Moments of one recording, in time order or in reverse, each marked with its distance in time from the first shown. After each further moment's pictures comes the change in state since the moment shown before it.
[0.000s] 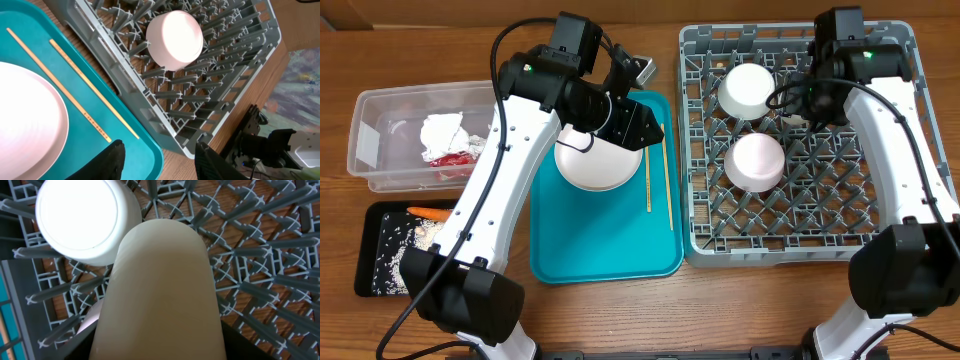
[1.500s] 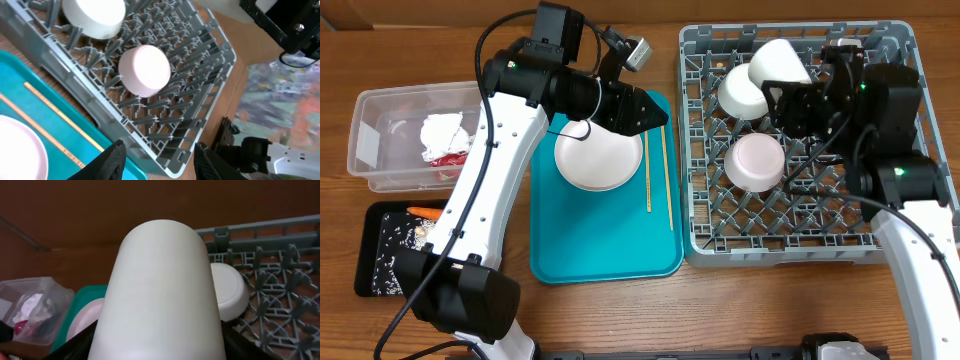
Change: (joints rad) left arm 0.054 0.000 0.000 0.109 0.201 0.013; right arm 0.000 -0.565 -0.555 0.672 -0.404 0.000
